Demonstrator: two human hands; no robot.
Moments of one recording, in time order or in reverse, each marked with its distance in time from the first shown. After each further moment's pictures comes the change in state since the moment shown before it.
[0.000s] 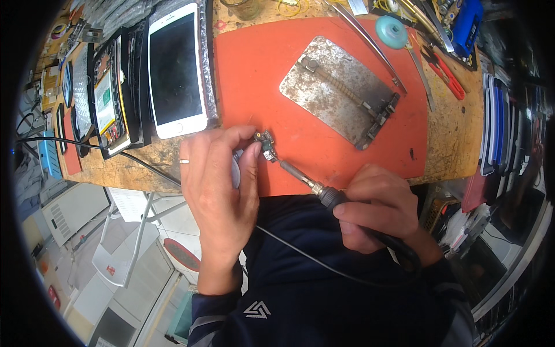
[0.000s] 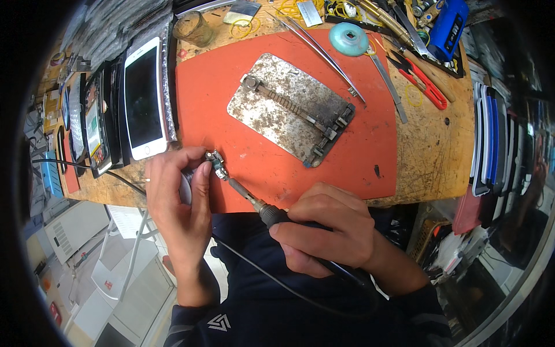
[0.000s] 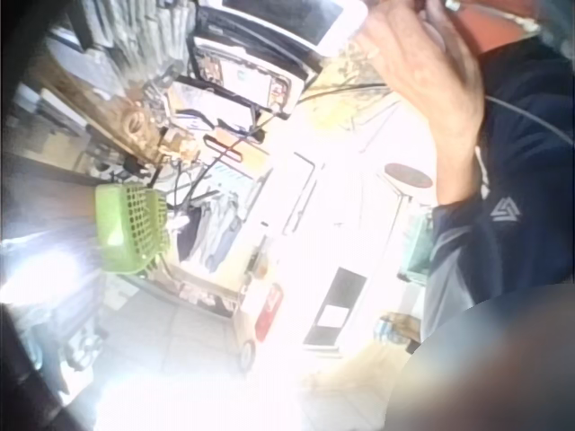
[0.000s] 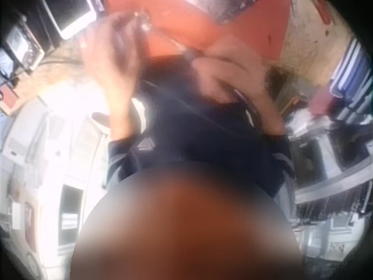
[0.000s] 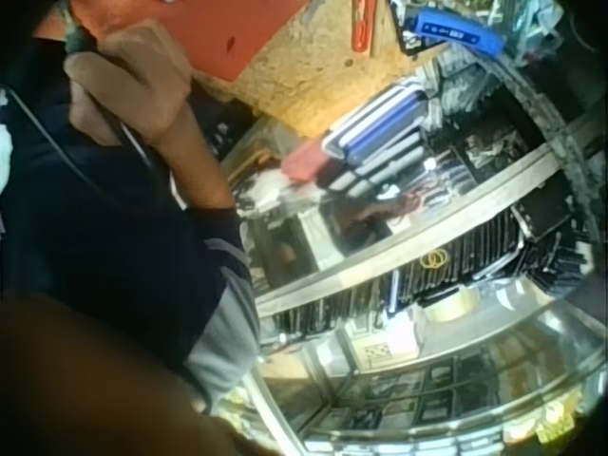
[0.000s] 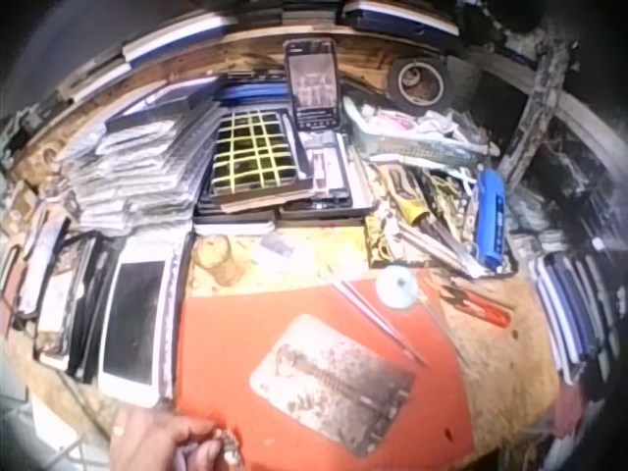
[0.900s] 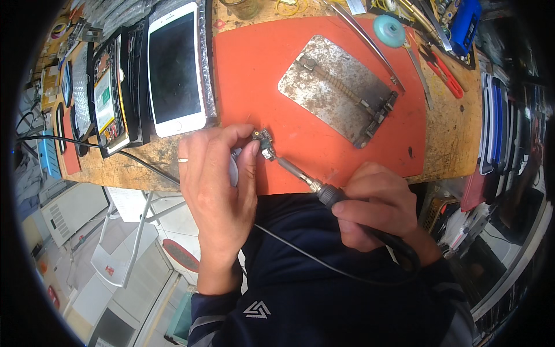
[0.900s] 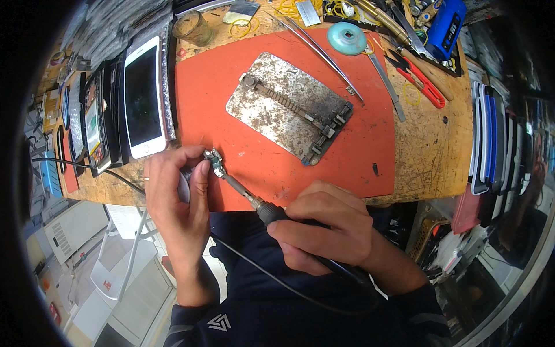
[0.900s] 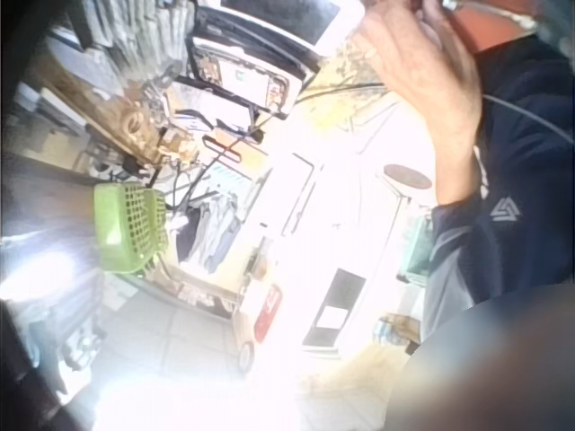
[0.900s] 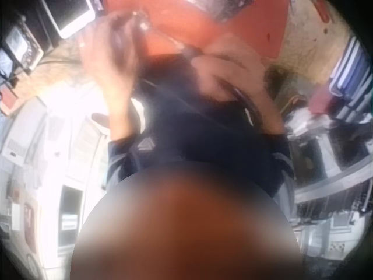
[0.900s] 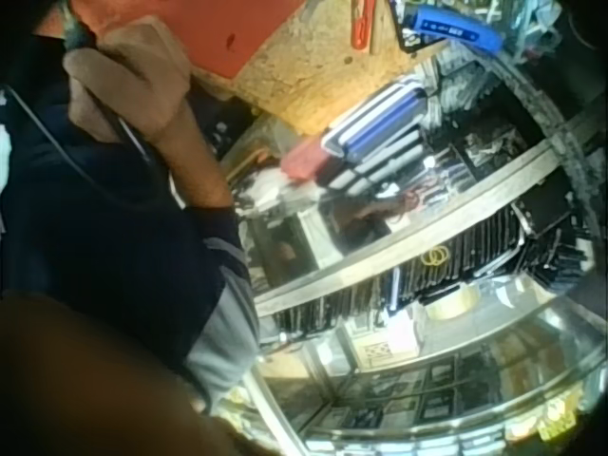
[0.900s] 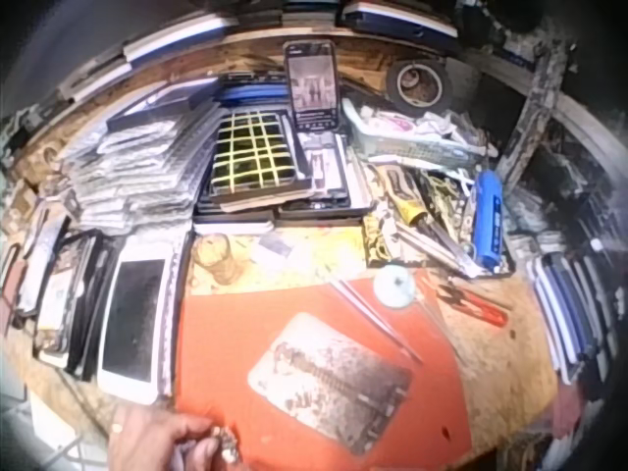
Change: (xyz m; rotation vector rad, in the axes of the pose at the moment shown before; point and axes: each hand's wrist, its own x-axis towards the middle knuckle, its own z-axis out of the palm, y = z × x) left_hand -0.001 0.000 0.001 -0.002 0.003 -0.013; right_hand -0.002 0.001 0.001 -0.004 0.006 -0.002
